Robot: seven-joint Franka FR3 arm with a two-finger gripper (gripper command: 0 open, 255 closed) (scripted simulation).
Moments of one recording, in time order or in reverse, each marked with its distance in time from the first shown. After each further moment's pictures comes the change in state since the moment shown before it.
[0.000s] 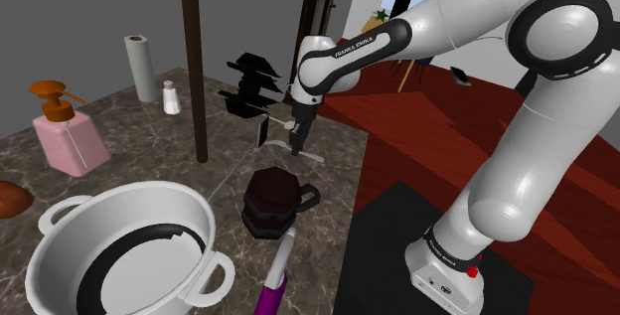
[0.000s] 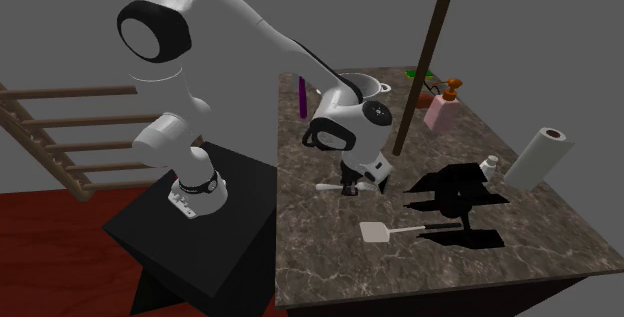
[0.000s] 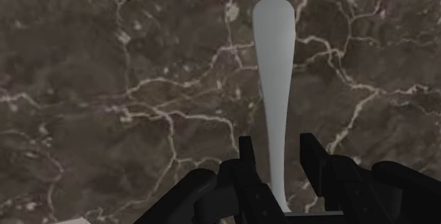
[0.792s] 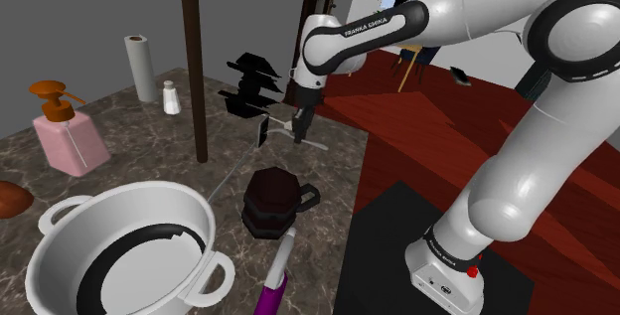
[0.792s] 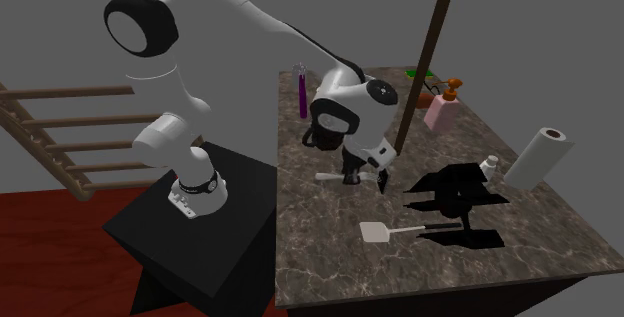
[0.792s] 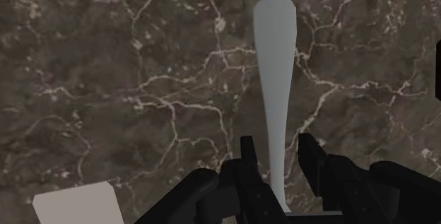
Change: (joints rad) arm -0.003 -0.073 -0.002 0.051 -0.007 -0.128 0.020
